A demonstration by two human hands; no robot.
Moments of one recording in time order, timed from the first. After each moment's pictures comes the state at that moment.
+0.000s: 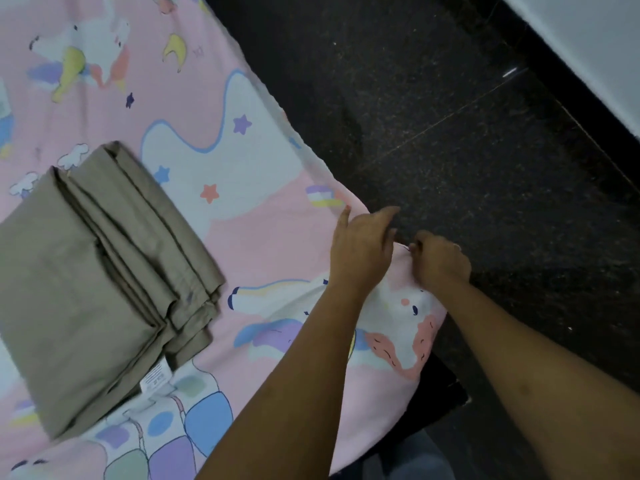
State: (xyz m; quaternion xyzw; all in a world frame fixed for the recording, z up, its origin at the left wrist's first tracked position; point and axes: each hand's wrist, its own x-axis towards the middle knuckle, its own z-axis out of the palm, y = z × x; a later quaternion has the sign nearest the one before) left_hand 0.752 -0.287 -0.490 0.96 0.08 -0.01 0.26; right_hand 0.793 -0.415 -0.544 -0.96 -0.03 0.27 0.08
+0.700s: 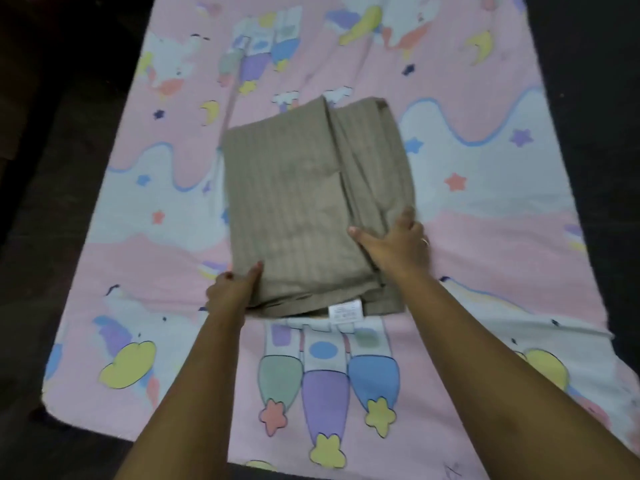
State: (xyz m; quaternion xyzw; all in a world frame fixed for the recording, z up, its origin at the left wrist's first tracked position) left_hand 0.403 0.038 -0.460 0.51 0.78 0.02 0.36; right_hand 0.632 -0.083 -0.444 -0.89 -0.17 0.35 0.25
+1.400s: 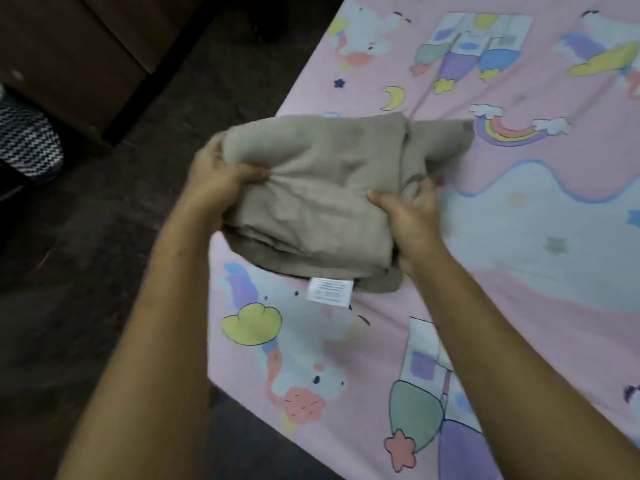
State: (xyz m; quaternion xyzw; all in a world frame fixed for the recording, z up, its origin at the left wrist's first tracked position) left_hand 0.251 0.190 -0.291 0.55 0.63 0.32 0.43; right_hand 0.440 0.104 -0.373 -0.61 -0.16 0.47 0.62
